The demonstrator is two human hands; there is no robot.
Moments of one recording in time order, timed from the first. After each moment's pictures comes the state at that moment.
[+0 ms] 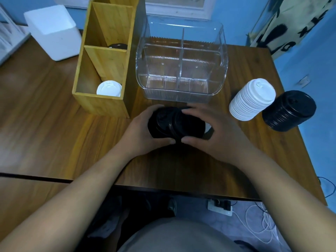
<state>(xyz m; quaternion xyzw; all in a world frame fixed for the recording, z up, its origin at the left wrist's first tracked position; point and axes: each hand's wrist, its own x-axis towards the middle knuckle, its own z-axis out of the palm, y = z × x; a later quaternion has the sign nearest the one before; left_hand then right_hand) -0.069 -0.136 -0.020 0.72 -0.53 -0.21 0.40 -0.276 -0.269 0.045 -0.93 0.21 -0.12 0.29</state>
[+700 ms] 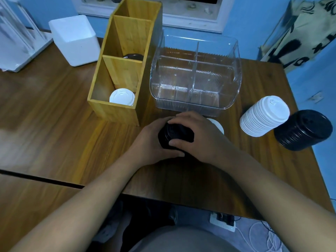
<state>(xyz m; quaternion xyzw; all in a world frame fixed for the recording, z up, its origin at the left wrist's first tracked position) -0.066 -0.139 -0.022 0.70 -0.53 -0.21 0.43 -0.214 -0.271 0.031 -0.94 0.17 -0.06 0.29</state>
